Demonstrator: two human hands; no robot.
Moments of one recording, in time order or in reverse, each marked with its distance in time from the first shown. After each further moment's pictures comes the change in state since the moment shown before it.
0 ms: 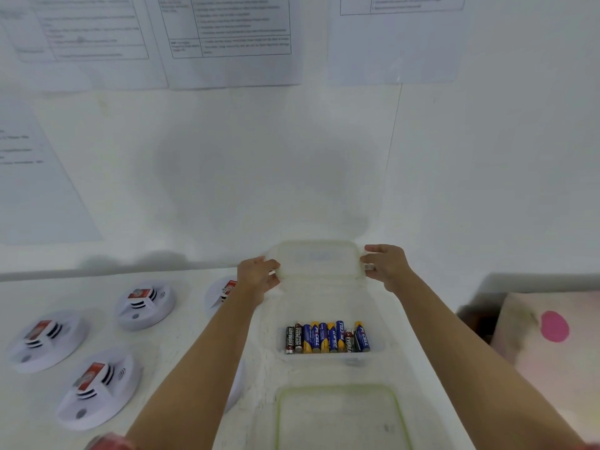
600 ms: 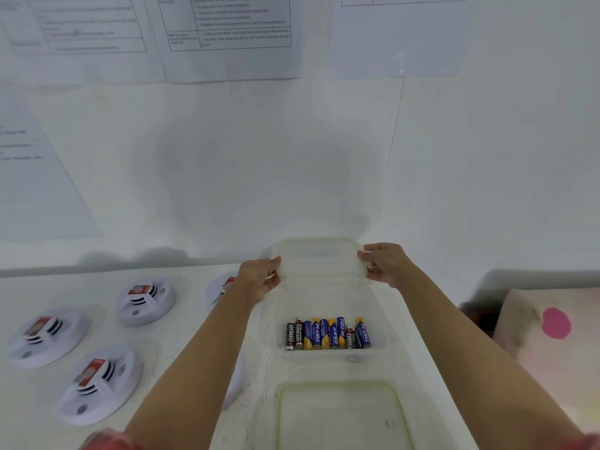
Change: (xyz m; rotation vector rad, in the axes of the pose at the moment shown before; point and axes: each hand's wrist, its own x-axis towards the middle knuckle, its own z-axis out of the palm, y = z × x) left_hand 0.012 -0.005 -0.004 0.010 -0.006 -0.109; right_hand 0.004 0.000 -0.001 0.009 -0.060 0.083
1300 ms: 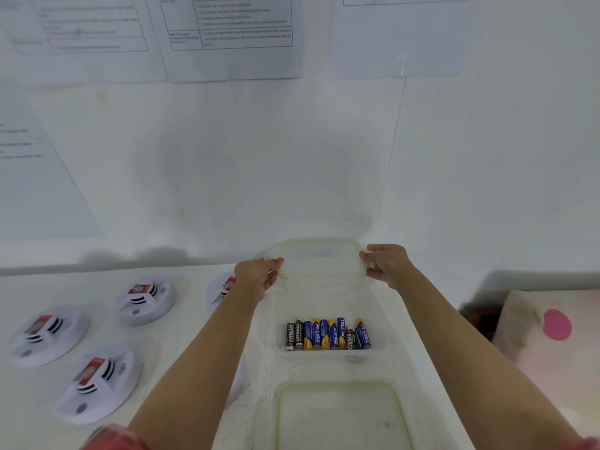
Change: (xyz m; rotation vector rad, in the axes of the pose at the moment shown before) left_hand -0.005 0.002 0.004 -0.046 0.131 0.016; right_hand -0.001 0.002 0.000 0.030 0.069 -0.019
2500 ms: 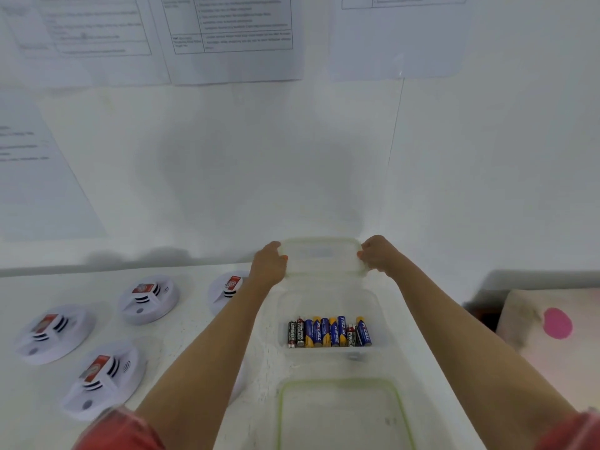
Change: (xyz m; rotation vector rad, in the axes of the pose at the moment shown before) left_hand -0.014 0.008 0.011 1.086 -0.129 0.523; right_hand 0.021 -0.007 0.013 -0.860 -0.022 -0.163
